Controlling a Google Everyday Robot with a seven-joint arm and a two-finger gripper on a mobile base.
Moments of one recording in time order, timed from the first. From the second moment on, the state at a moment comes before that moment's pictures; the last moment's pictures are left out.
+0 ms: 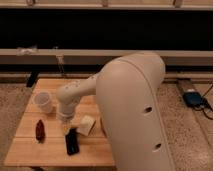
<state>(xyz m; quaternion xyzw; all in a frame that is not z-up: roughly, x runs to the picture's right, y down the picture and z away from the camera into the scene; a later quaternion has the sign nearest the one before) -0.238 0.198 0.778 -0.34 -0.27 -0.18 0.88</state>
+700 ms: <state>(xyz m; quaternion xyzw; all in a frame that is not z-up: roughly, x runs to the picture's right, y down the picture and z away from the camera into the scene) -0.216 0.176 0.779 -0.33 -0.25 -0.18 0.89</state>
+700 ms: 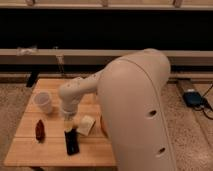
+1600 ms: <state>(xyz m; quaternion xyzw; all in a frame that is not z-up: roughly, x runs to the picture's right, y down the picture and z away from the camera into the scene) -0.041 0.111 0.800 -0.30 -0.12 -0.09 0.94</state>
